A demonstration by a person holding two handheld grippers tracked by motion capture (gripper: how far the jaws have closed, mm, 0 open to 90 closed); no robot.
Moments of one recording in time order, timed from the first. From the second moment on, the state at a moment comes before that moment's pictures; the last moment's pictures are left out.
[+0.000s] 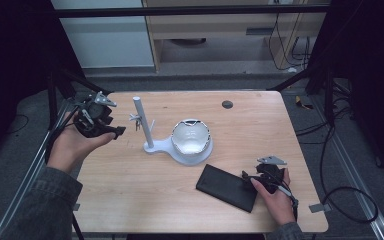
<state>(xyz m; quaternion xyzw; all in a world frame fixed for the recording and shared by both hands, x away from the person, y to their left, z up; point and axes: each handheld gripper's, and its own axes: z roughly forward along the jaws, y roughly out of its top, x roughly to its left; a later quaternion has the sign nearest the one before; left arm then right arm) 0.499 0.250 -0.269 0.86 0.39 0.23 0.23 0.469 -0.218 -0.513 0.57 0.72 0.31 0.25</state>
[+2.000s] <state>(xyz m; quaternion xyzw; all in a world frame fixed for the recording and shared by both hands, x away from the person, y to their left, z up) 0.430 0.117 -0.451 0.92 0.26 0.10 0.27 0.442 -0.229 -0.488 0.52 0.74 0.35 0.27</state>
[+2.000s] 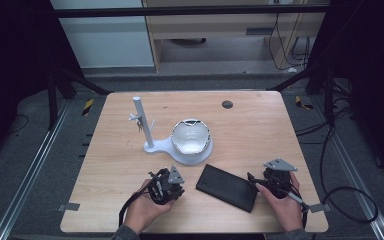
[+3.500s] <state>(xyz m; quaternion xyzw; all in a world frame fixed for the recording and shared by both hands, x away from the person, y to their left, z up) 0.459 0.075 -0.469 0.95 0.23 0.10 0.21 0.443 -0.228 -0.487 0.52 0.74 0.35 0.26</state>
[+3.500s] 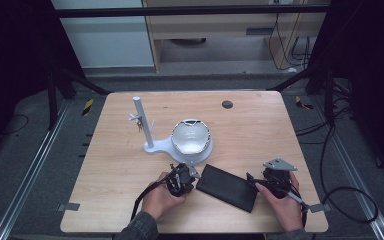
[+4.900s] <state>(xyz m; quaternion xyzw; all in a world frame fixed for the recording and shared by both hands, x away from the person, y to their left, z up) 0.469 0.075 -0.443 0.91 0.26 0.09 0.33 0.419 -0.217 -0.444 0.44 0.77 0.37 0.26</state>
